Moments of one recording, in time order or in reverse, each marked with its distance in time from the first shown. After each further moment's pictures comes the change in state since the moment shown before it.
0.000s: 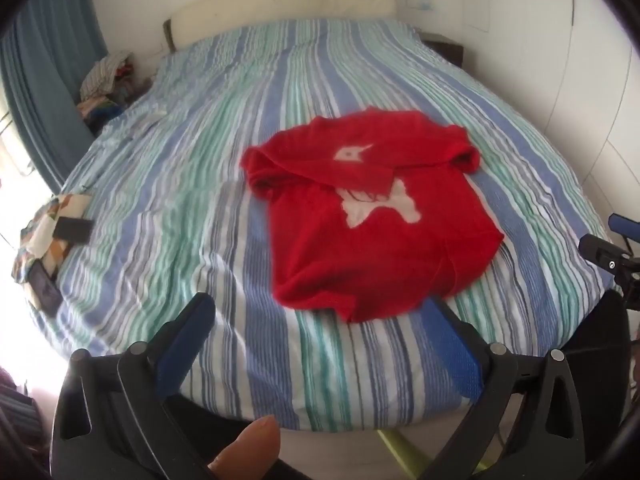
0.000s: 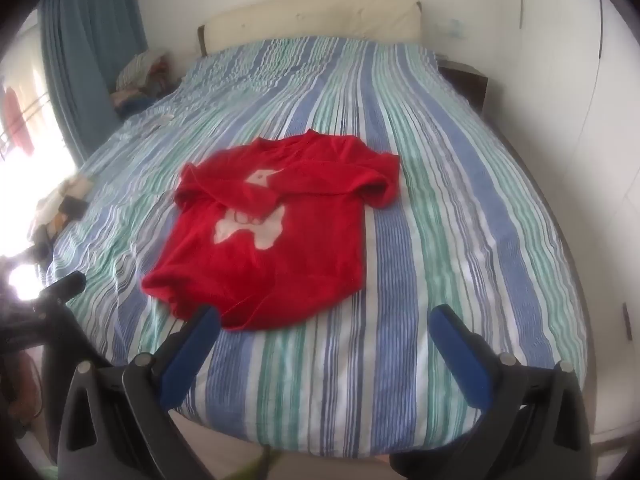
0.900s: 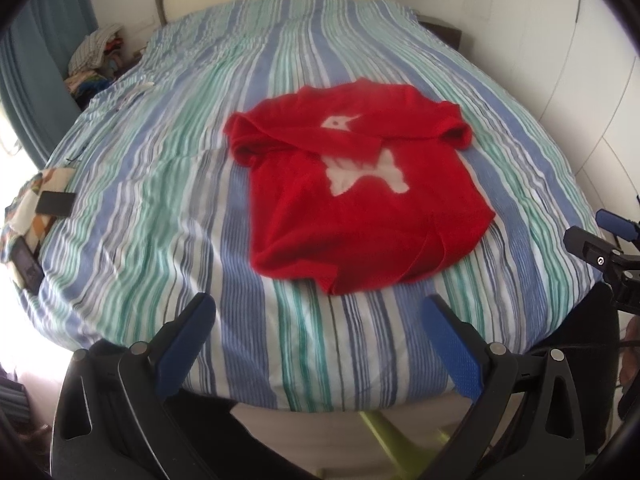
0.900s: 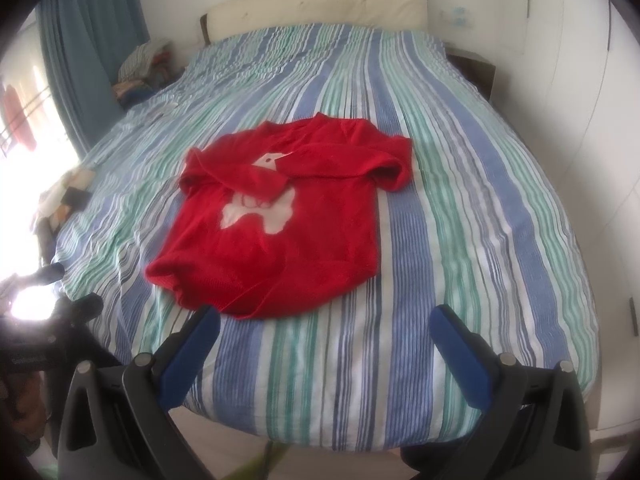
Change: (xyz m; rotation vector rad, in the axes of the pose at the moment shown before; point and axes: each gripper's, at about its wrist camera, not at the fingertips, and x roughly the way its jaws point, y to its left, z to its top) left arm 0.015 -0.006 -0.014 -0.008 0.095 -0.028; right arm 0.013 0.011 -0.007 -0.001 0.041 0.021
